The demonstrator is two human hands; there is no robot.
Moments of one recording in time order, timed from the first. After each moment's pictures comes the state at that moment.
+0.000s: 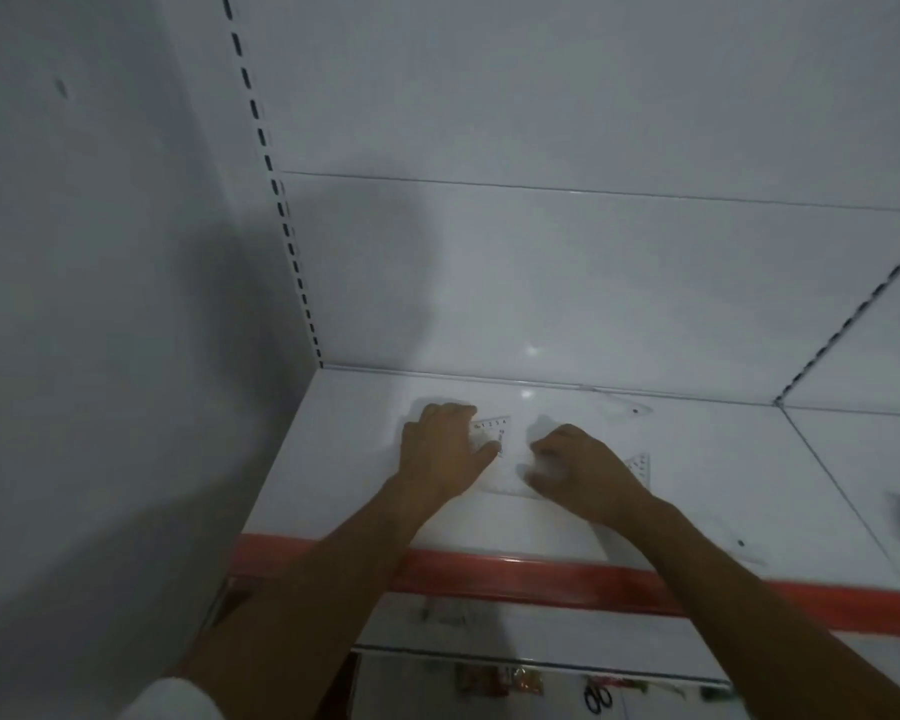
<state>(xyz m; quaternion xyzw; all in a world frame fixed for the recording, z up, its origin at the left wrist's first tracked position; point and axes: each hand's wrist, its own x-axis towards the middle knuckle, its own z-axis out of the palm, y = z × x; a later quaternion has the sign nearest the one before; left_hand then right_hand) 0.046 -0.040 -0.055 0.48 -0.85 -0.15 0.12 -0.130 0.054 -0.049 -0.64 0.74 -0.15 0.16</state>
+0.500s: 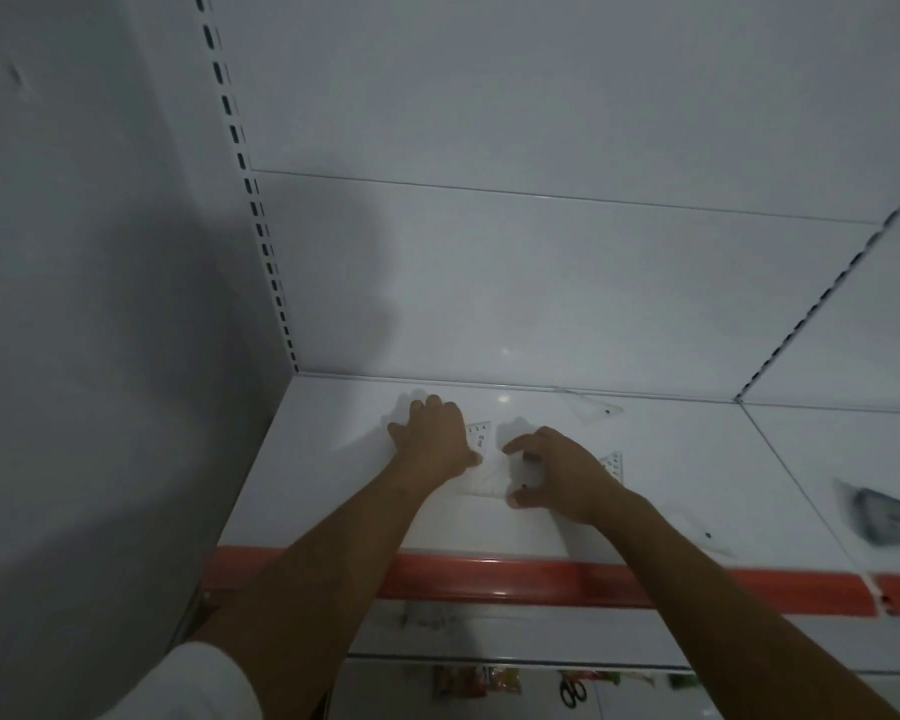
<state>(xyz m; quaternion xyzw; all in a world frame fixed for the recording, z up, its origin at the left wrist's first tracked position) 0.021 -0.049 -0.036 0.53 -0.83 -0.17 -0.03 -0.124 0.057 -0.041 -0.61 0.75 -0.14 0.21</state>
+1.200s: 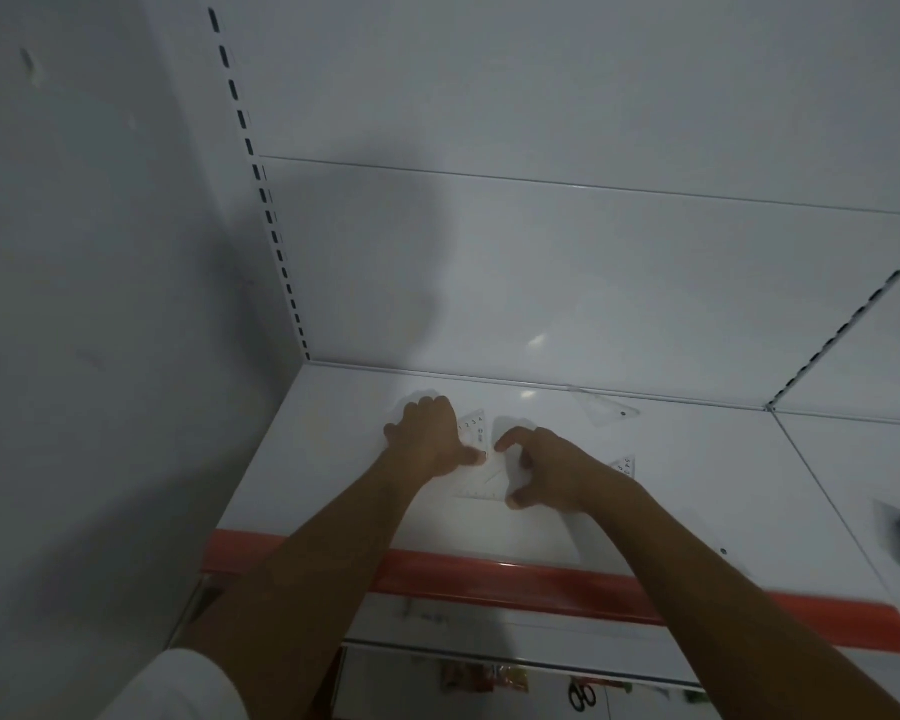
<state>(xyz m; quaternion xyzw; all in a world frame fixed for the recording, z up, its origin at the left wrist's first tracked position) 0.023 -0.057 -0.051 0.57 -0.79 -0.22 0.00 -0.127 0.037 -0.038 -0.62 0.72 -0.09 0.30</state>
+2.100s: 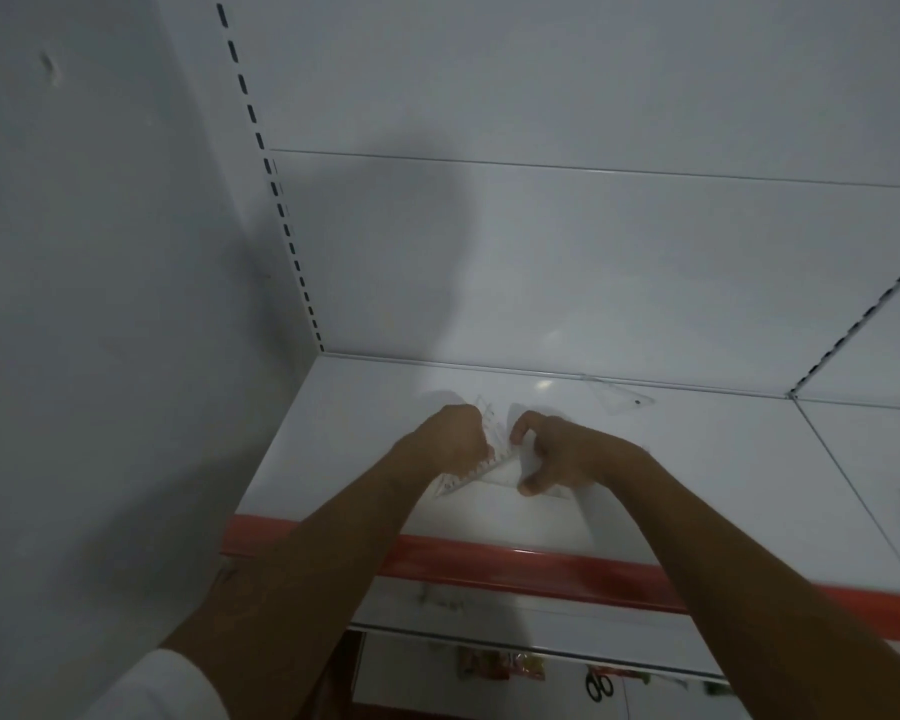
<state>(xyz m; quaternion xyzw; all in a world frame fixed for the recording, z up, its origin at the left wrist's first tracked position) 0.024 -0.037 -0.031 0.47 -0.82 -0.31 -0.06 -0.134 0.026 -0.033 -0.61 0.71 -0.03 0.36</state>
